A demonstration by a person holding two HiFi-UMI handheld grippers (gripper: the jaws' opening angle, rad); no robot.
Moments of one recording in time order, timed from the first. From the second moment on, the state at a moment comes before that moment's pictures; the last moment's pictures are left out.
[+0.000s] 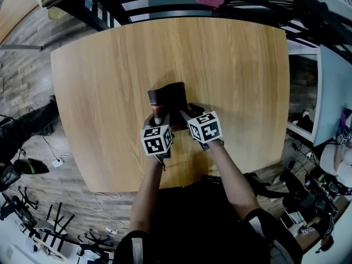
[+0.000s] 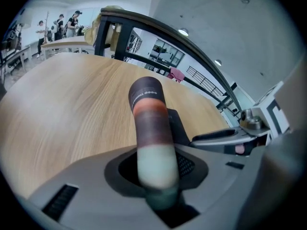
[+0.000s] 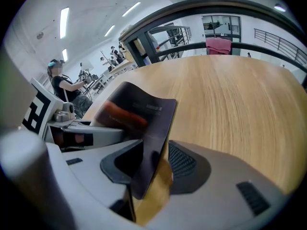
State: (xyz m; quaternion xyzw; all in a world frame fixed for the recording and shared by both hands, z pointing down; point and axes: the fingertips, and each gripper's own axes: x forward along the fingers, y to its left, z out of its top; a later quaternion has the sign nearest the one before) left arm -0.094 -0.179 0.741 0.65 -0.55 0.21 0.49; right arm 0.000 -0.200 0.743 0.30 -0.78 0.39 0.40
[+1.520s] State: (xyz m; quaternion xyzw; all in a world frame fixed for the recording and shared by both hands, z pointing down) left arm -0.045 -0.170 0.676 0.68 -0.55 0.15 0.45; right arm 0.054 -0.200 0.685 0.34 -0.79 0.37 0.33
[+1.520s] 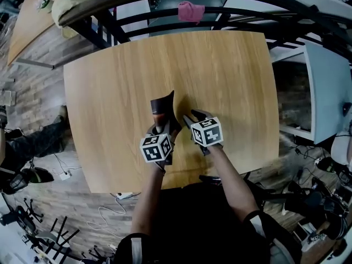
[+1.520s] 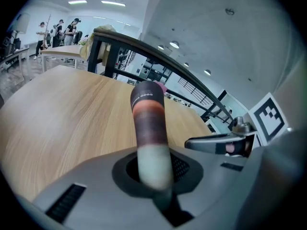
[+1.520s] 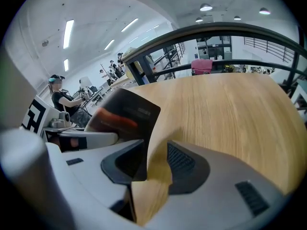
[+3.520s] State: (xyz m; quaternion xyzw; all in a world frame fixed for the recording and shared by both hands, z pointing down) left arm -0.114 -0.068 0.445 0.76 -0.59 0.04 0.27; right arm 0.063 -0.119 0.458 0.48 -0.83 0.24 0.12
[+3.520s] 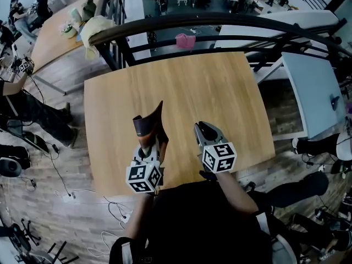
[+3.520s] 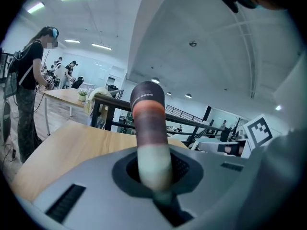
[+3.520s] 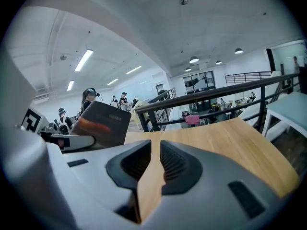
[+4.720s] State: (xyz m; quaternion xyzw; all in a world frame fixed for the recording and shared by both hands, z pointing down) left arm -0.118 -0.040 0.408 0.77 -0.61 0.01 0.19; right arm 0.067 -0.070 0.392 0.50 -0.85 0.16 0.04
